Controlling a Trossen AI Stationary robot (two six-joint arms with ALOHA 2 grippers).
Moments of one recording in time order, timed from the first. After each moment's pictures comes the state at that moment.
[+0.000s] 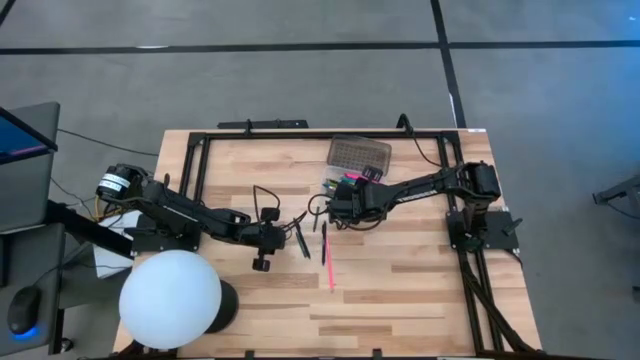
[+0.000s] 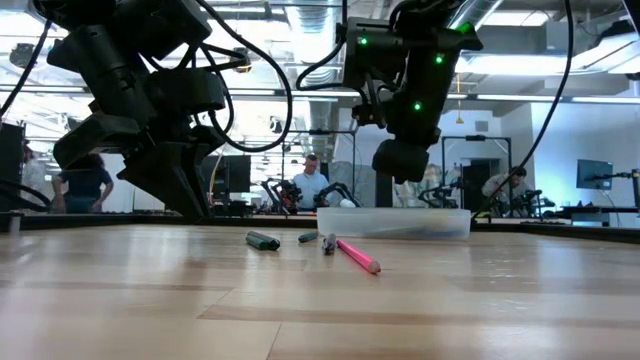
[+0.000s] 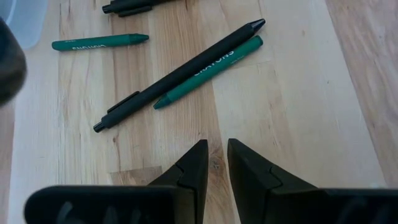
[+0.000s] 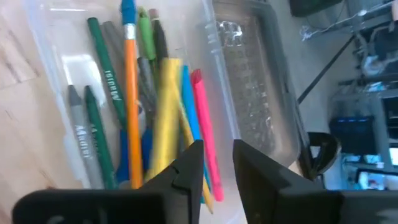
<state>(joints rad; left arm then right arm) -0.22 1.47 0.62 -0.11 -0.20 0.04 0.02 1.89 1.29 -0.88 0.79 0.32</state>
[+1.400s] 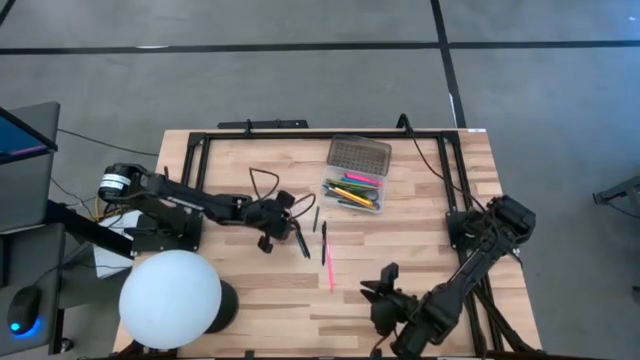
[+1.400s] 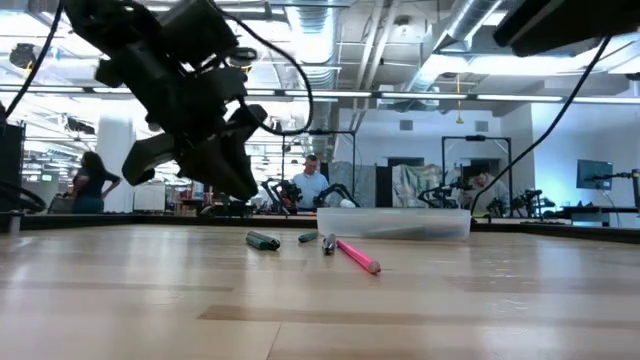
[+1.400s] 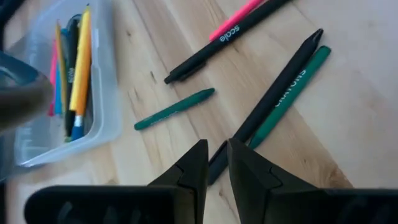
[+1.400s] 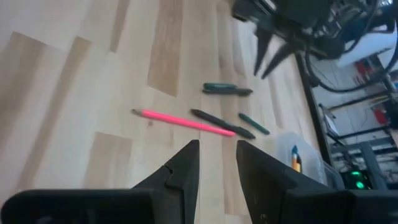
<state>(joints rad) -0.03 1.47 0.62 0.08 -0.10 0.64 0.86 1.85 1.29 -0.72 0.98 0.37</state>
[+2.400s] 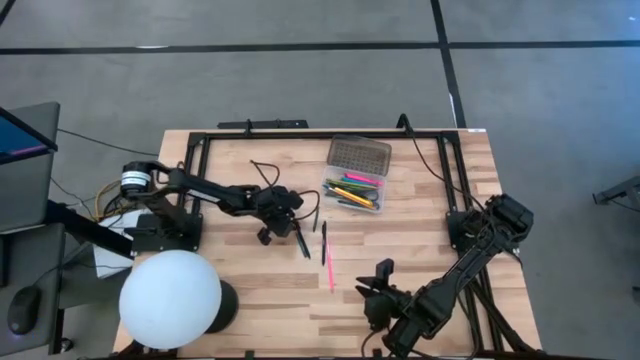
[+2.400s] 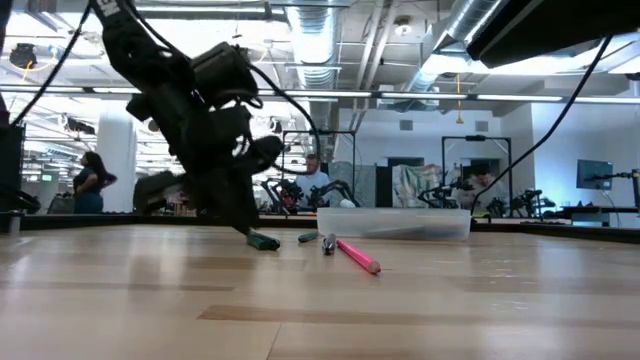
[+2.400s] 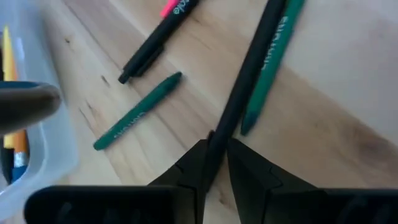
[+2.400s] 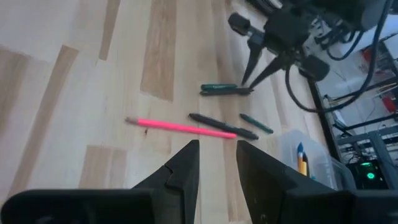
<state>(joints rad) 0.13 1.63 0.64 0.12 0.17 0.96 0.83 1.86 1.29 -0.69 0.94 0.37</state>
